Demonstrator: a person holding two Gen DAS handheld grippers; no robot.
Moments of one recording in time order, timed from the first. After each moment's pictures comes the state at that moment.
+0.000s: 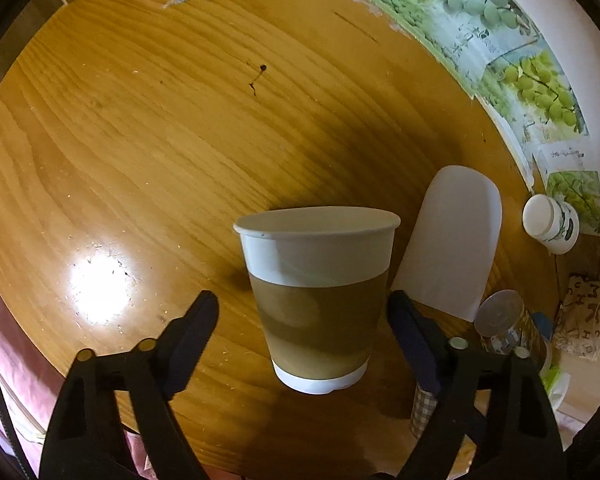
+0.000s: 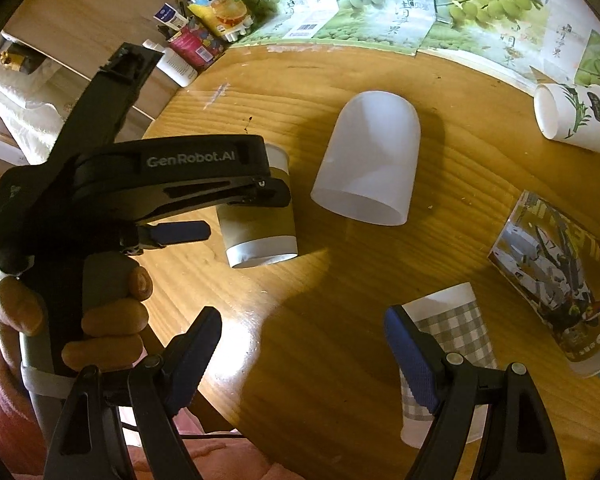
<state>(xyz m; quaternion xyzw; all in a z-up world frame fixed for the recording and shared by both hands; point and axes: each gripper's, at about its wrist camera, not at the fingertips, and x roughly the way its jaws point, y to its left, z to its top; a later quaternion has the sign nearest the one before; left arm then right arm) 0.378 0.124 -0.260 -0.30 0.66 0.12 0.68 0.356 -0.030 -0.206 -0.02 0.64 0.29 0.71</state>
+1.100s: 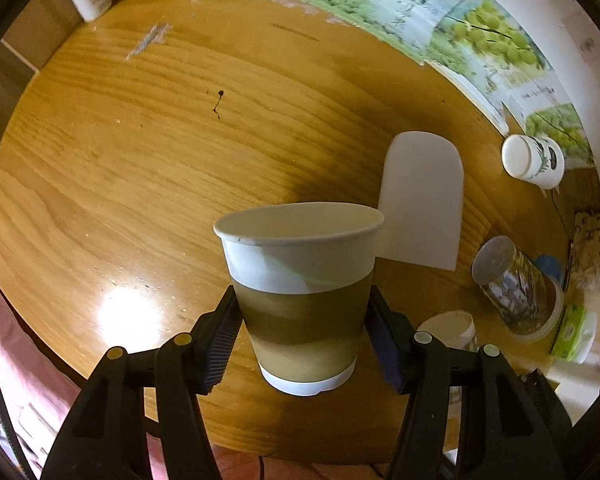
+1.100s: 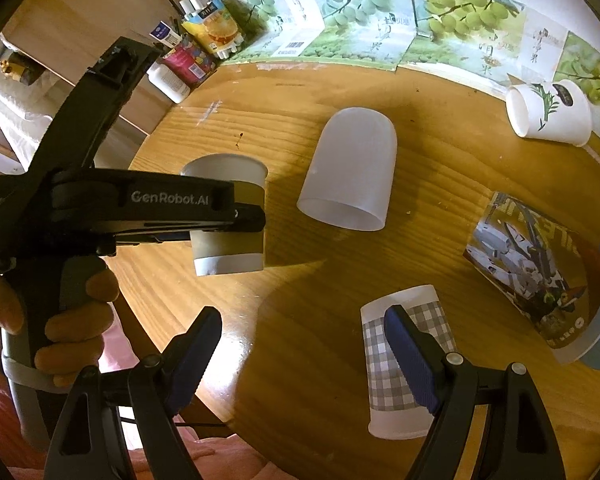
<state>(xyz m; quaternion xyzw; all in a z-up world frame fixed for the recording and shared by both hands) 0.371 0.108 -0.229 -0.20 0.68 0.06 0.71 0.346 -0.040 -0.188 -0.01 0.62 0.26 0.74</state>
